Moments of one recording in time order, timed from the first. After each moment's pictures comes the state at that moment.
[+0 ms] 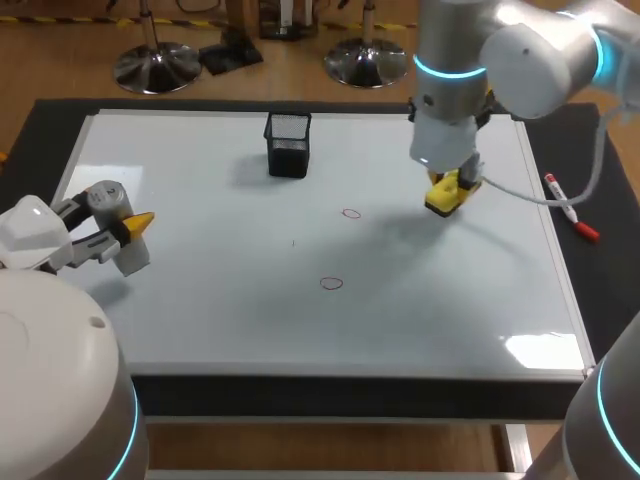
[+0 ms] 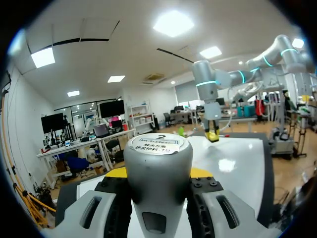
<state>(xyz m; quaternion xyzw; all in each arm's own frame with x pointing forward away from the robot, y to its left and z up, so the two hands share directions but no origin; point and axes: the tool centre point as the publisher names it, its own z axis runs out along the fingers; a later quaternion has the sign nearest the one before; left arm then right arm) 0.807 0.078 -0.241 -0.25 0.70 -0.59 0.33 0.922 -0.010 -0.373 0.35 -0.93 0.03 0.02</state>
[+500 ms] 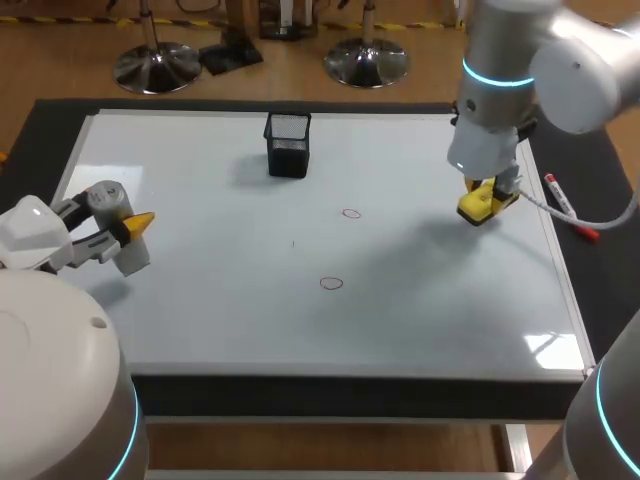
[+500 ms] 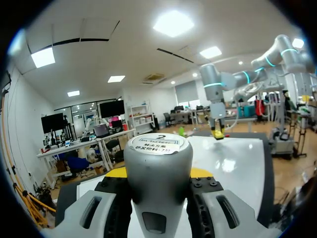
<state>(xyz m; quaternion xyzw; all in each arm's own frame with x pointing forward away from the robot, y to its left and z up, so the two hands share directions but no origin) 0.807 0.078 -0.241 -0.25 0.70 -0.59 0.33 0.906 -0.058 -0.378 0.29 -0.96 0.01 0.01</state>
